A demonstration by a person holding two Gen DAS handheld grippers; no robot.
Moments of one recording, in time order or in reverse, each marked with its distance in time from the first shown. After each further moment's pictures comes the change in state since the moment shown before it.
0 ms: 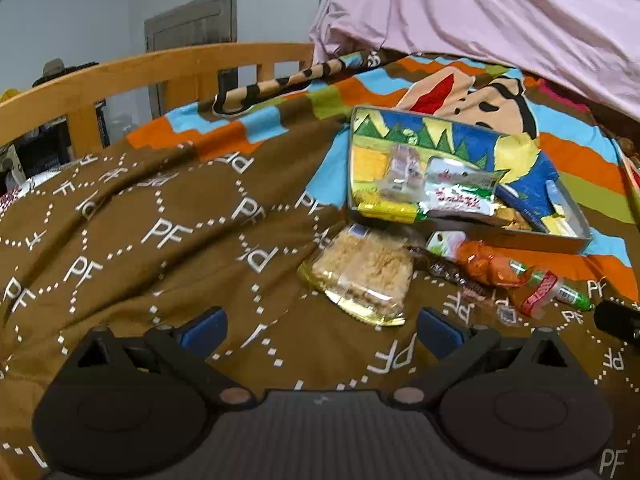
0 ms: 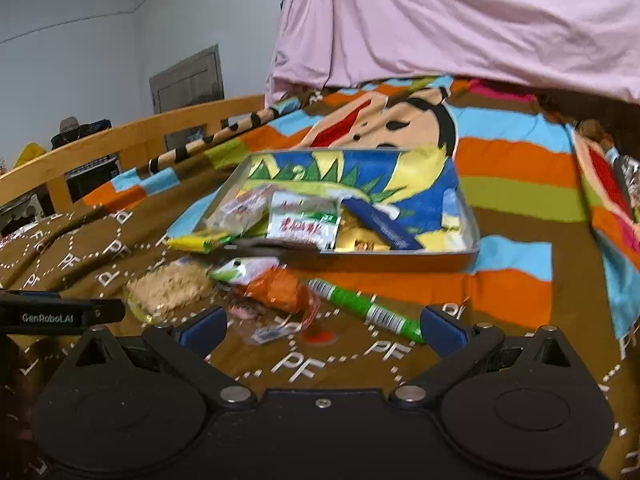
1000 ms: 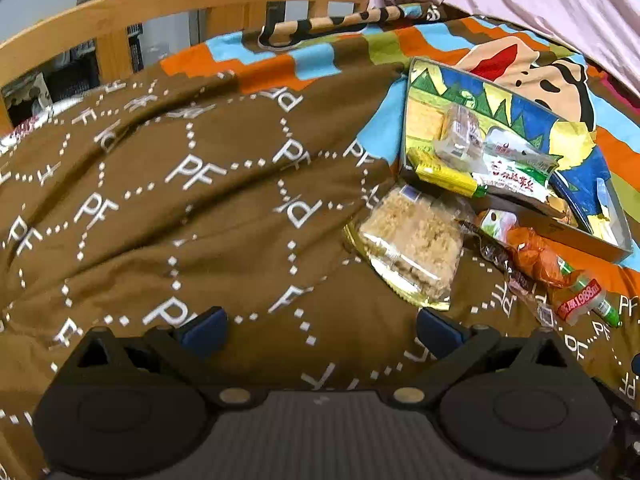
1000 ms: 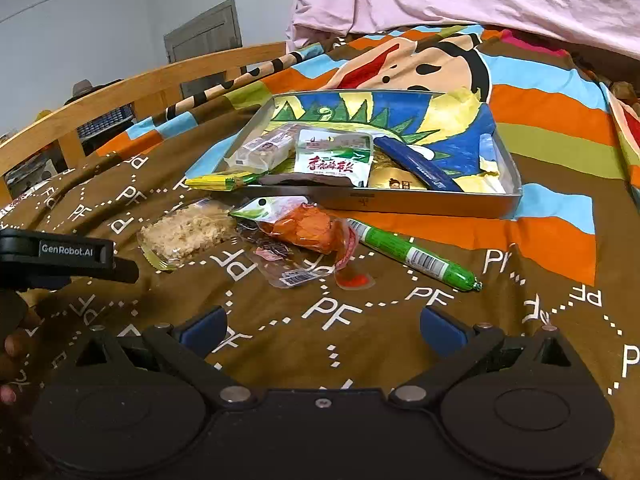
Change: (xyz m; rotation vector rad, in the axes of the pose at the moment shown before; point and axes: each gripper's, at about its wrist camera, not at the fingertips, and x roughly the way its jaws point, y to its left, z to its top) left arm 0.025 0.018 0.008 -0.132 0.177 0.068; right arm 0.024 0.012 -0.015 -0.018 0.137 0.062
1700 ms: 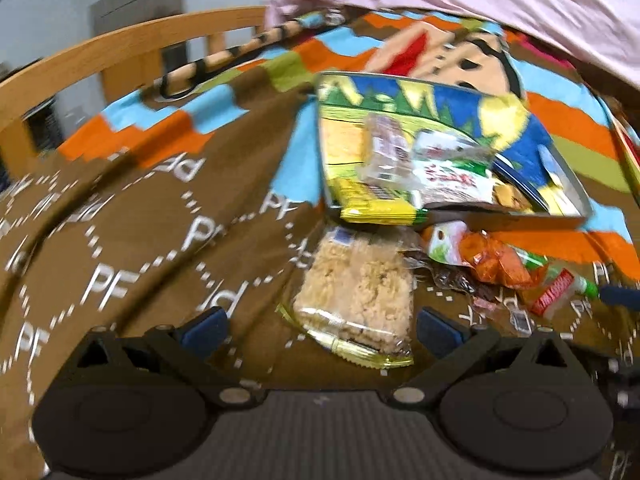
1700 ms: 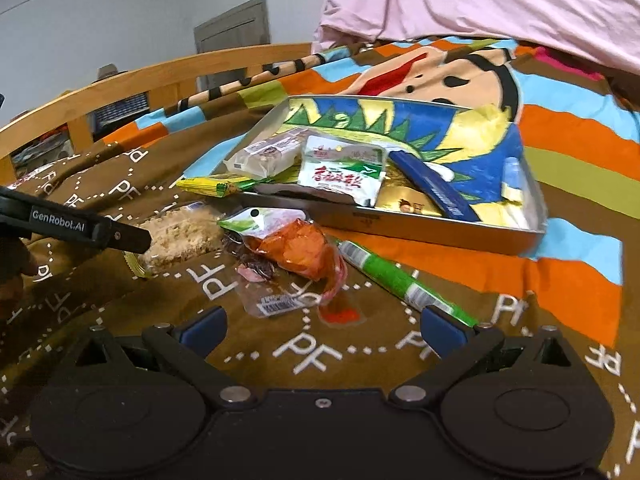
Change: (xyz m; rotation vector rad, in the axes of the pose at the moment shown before) left arm 0.022 -0.024 0.034 0.285 -0.044 -0.163; right arm 0.039 -0.020 0.021 -0.108 -0.015 0.075
